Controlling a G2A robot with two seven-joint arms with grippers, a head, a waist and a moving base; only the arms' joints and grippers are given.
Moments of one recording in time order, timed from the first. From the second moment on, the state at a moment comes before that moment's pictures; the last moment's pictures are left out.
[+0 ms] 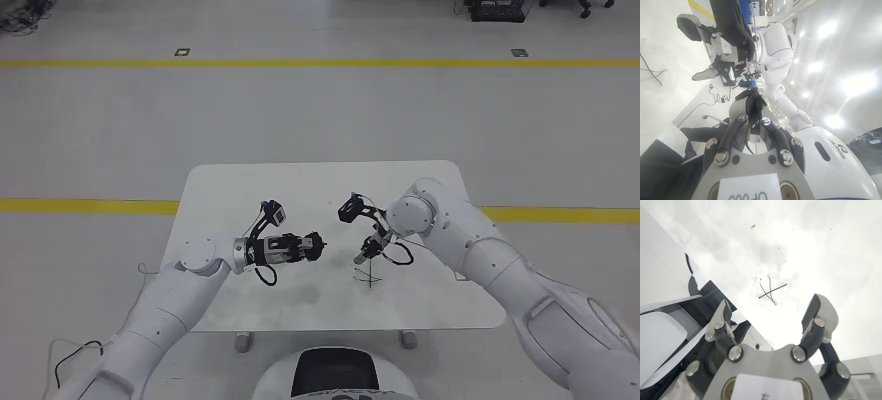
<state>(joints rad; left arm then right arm) 1.18 -1.11 -0.96 -1.19 -0.66 -0.34 -1.16 -0.73 -1.21 0.52 -1.08 -0.57 -0.34 1.20</state>
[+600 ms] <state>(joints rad) 1.18 -1.11 -0.96 -1.19 -0.66 -0.34 -1.16 -0.74 -1.23 0.44 -1.11 -0.64 -0.34 1.19</state>
